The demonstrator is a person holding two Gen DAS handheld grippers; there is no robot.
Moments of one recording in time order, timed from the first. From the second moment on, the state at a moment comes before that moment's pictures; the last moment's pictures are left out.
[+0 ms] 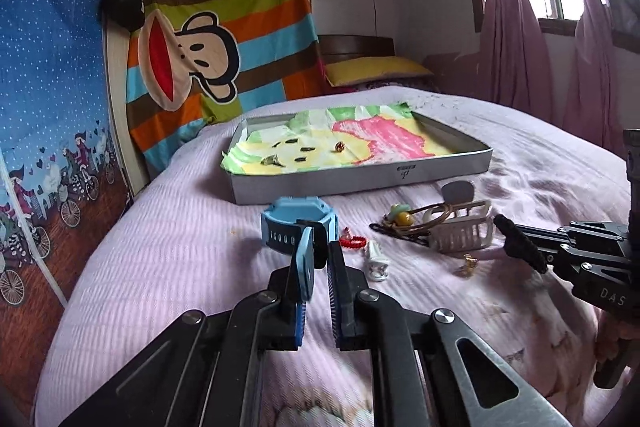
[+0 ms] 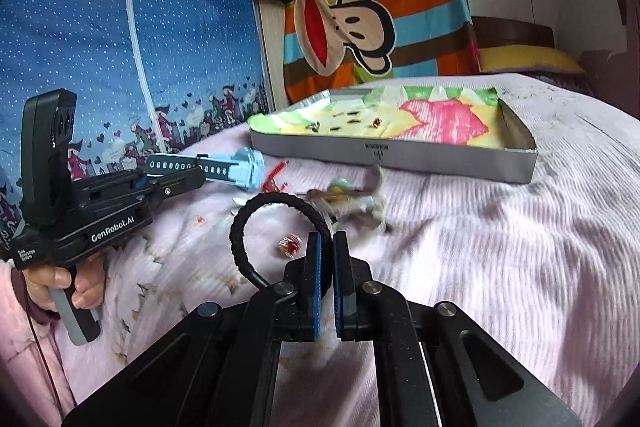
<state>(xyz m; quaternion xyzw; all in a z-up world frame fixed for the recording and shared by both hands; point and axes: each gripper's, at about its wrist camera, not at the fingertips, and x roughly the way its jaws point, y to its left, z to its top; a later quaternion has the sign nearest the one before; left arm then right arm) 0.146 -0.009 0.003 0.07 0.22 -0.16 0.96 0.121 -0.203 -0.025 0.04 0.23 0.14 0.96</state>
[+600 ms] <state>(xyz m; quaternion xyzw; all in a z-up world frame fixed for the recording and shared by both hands) 0.124 -0.004 0.005 0.05 0.21 -0.15 0.96 0.116 -0.201 -0.018 0.04 0.22 0.15 0.96</state>
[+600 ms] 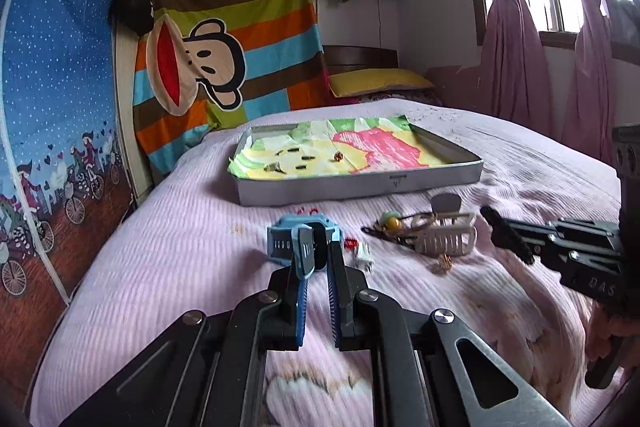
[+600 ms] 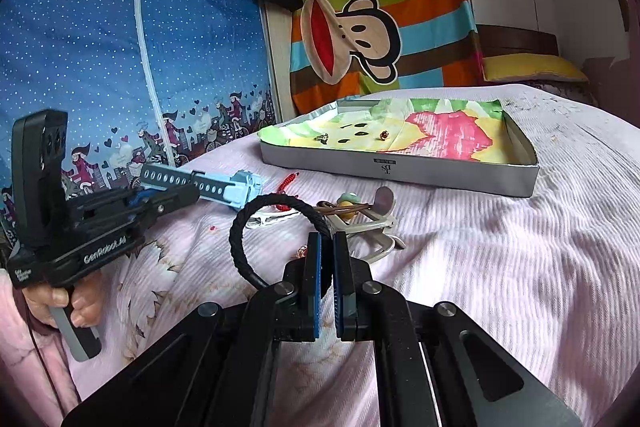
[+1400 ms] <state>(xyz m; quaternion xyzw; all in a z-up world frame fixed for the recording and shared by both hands) 0.106 -0.010 0.024 0.05 0.16 -0.15 0.97 0.117 -0.207 -0.019 0.05 0.22 0.15 0.96</state>
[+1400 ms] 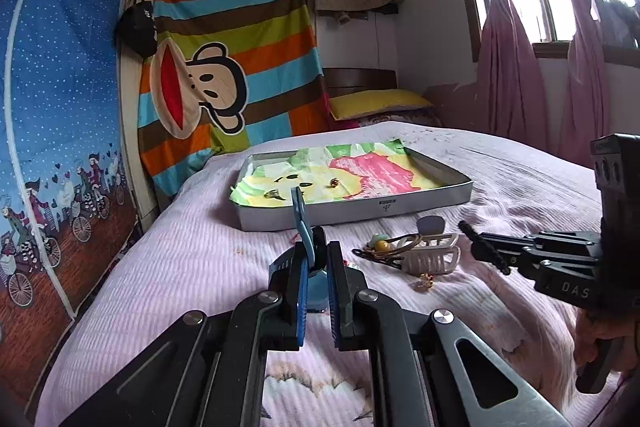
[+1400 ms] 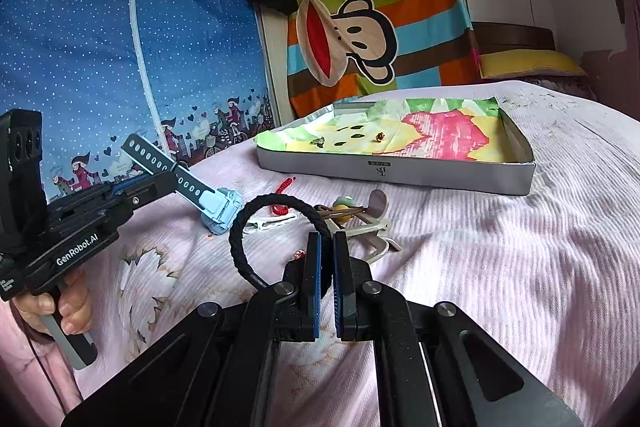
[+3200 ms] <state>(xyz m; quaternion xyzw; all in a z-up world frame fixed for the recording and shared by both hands) 0.360 -0.036 0.057 -0.06 0.27 -0.18 0.94 0.400 -0.220 -0.001 0.02 0.42 0.06 0.91</state>
